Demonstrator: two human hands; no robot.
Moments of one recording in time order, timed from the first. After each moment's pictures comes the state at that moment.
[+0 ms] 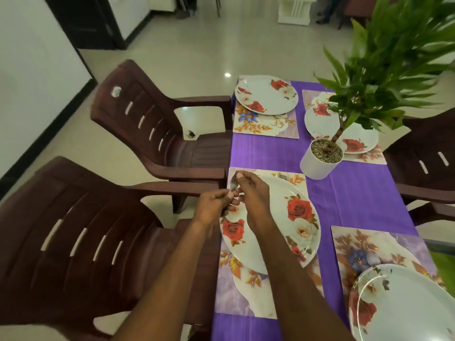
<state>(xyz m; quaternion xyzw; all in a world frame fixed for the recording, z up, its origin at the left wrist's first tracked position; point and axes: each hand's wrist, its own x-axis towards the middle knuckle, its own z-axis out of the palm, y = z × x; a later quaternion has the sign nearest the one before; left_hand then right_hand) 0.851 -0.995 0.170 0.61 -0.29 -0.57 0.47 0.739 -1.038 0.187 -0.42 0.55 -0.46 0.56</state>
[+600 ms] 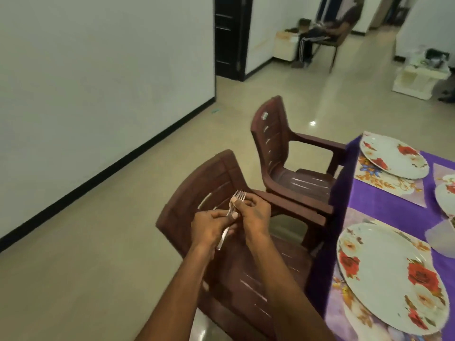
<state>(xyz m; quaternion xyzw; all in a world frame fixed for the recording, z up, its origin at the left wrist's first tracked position) 1.095 -0.731 0.248 0.65 -0.08 -0.40 0.64 1.032 -0.826 0.243 -0.49 0.44 -0.34 0.67</state>
